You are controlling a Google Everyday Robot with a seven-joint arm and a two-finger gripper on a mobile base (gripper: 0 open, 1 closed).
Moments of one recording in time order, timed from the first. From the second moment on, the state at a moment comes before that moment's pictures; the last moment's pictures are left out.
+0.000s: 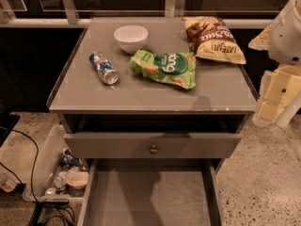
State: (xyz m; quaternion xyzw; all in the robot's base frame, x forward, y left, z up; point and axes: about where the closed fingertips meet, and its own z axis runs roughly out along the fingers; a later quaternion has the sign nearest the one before) arm 0.438 -0.217 0.976 -0.60 0.78 -0.03 0.16
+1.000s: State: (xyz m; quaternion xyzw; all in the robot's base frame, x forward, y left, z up) arm 0.467 -0.190 0.961 -0.62 0.75 -0.01 0.24
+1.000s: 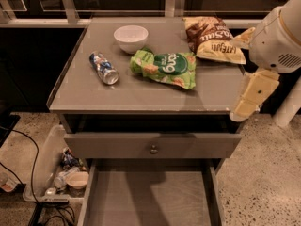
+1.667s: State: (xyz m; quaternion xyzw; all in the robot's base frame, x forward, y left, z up) arm 0.518 -0.144 0.964 -0.63 0.69 0.07 0.34
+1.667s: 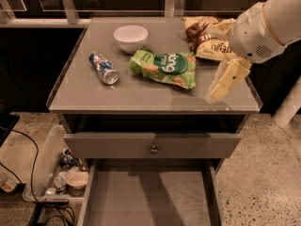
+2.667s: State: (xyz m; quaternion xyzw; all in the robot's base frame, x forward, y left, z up) arm 0.561 -0.121 0.941 -0.64 0.67 0.08 0.37
